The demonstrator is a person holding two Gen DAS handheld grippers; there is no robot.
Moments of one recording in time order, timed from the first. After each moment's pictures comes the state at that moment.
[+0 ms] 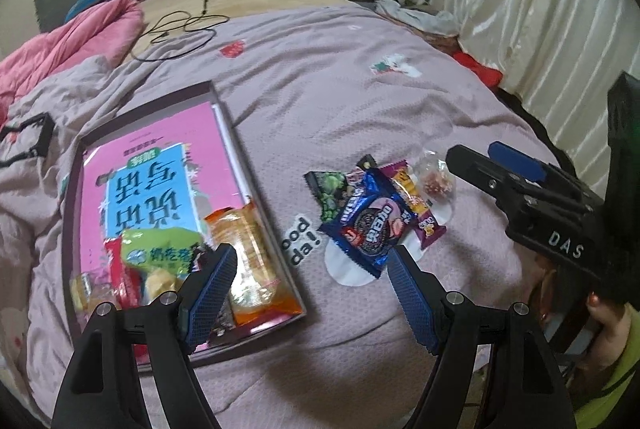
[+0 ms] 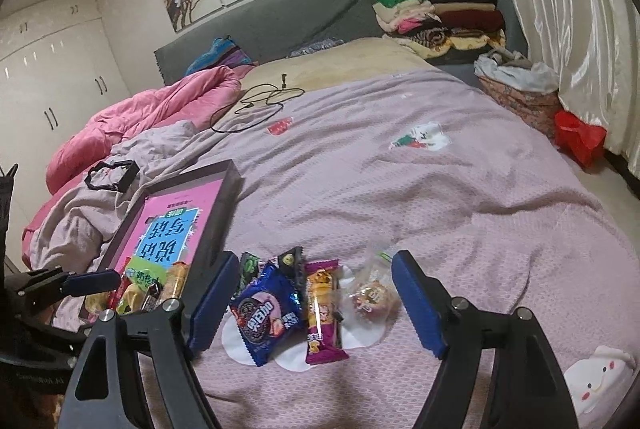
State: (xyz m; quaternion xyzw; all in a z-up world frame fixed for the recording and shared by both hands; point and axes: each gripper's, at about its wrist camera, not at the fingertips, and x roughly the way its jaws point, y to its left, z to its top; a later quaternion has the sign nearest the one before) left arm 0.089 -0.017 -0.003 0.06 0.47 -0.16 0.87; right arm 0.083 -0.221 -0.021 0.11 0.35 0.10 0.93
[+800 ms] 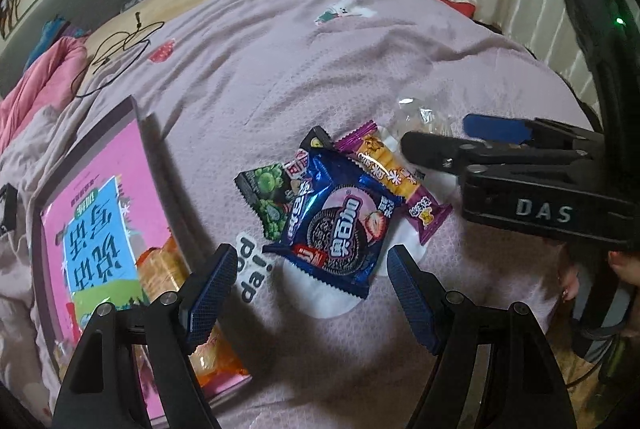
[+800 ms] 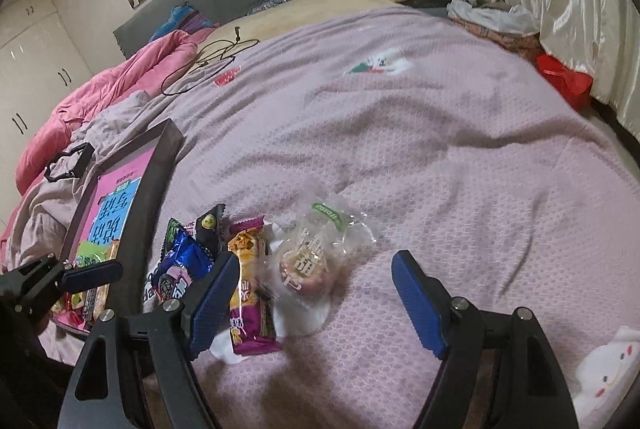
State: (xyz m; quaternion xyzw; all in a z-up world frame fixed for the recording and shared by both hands) left arm 0.116 -0.079 -0.055 0.18 0.48 -0.20 0.83; right arm 0.117 -0.243 -0.078 0.13 0.44 0.07 0.89
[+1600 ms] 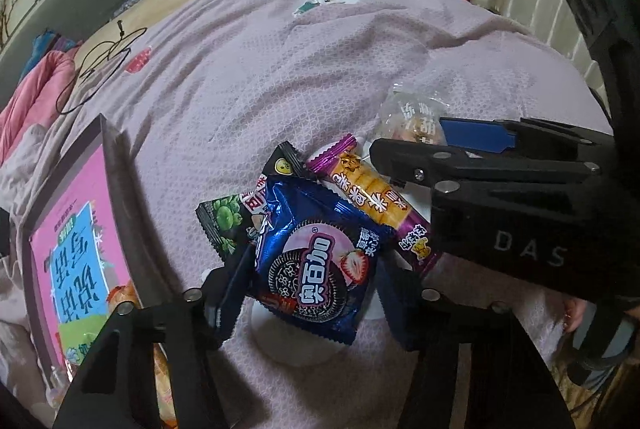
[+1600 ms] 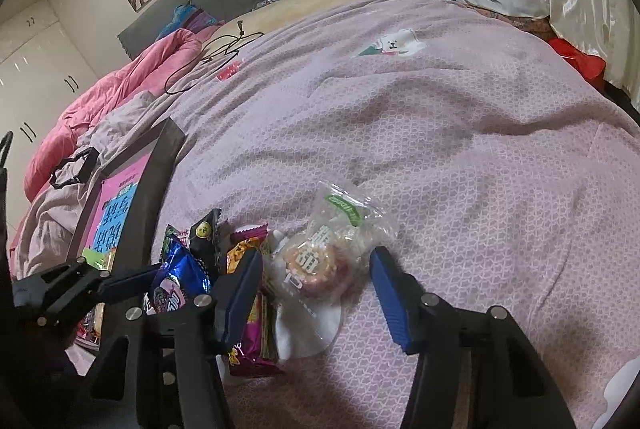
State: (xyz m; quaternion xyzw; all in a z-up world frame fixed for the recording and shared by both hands) left arm 0.131 -0.111 -0.077 0.21 0.49 -0.20 0.82; right arm 0.132 -0.242 -0.090 0.15 0.44 0.09 0.88
